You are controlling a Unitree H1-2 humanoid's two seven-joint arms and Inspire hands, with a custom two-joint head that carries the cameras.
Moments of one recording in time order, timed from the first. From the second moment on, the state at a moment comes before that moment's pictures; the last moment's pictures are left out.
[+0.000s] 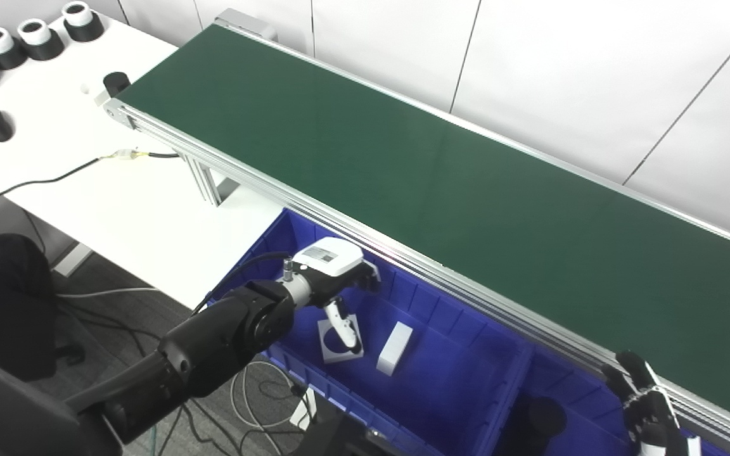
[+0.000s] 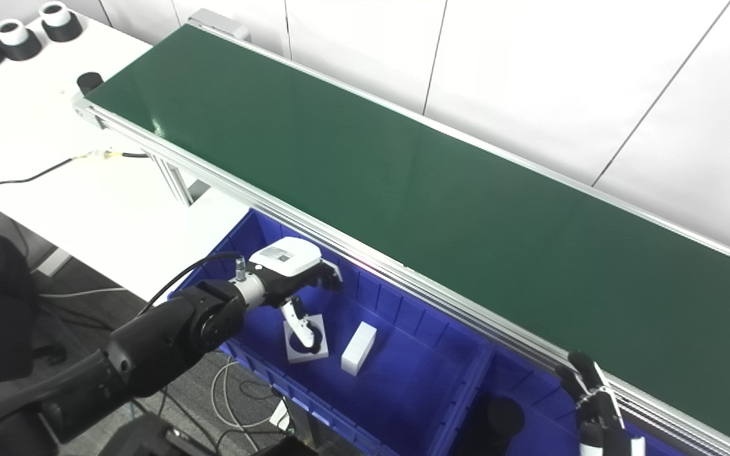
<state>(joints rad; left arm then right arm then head) 0.06 0.40 -0.34 -0.08 0.83 0.13 -0.29 0.19 -0.11 0.02 0.18 0.05 -0.43 0.23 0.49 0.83</state>
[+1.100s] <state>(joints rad) 0.14 0.17 -0.17 -0.12 -0.02 -0.07 -0.47 0.19 -0.04 0.11 0.22 -0.11 -0.43 0.08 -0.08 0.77</state>
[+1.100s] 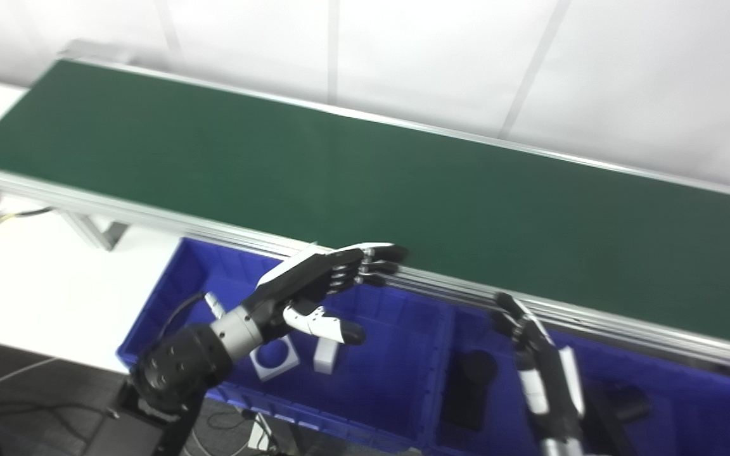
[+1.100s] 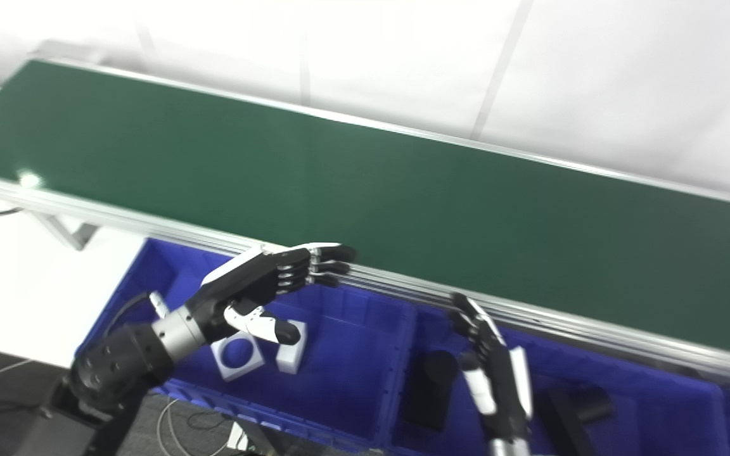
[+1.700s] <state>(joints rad) 0.11 0.13 -0.30 0.19 0.13 -0.43 -0.30 0.13 -0.02 0.31 0.42 -0.15 -0.43 -0.17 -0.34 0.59</state>
